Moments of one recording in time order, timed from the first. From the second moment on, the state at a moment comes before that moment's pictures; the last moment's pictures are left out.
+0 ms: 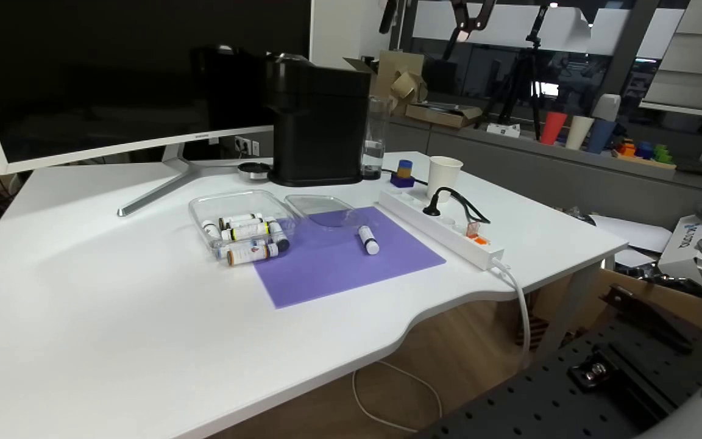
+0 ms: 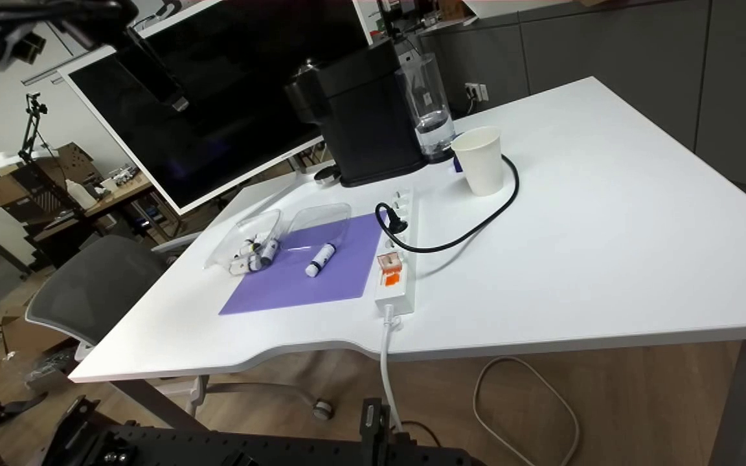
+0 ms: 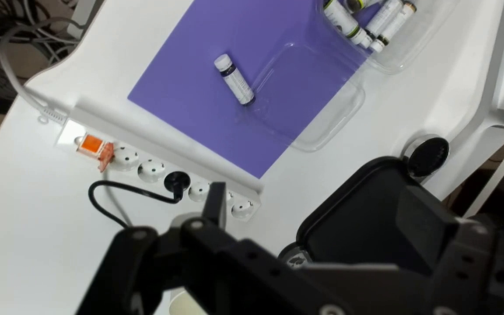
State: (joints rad) arm -0.20 -0.51 0.08 -2.68 0.18 2.50 0.63
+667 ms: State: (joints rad) arm -0.10 -0.38 -0.01 -2.68 0.35 2.58 0.48
